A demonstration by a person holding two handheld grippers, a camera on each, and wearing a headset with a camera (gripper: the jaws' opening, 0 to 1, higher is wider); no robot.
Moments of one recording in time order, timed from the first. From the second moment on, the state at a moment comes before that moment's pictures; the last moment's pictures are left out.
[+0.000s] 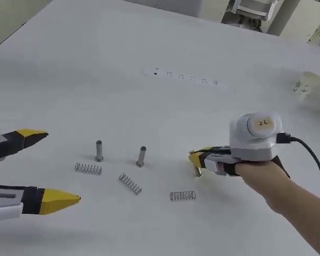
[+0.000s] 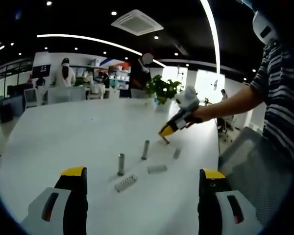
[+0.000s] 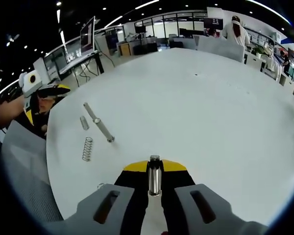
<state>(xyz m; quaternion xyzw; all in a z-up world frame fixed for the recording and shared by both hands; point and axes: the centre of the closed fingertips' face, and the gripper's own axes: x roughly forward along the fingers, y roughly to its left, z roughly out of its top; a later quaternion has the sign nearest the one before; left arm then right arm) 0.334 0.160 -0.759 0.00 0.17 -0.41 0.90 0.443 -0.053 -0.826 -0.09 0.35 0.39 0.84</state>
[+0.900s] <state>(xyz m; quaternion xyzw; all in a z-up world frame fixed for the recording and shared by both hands) 0.338 0.159 -0.763 0.00 0.17 -0.41 0.90 0.440 -0.051 -0.815 -0.11 0.32 0.40 0.85</state>
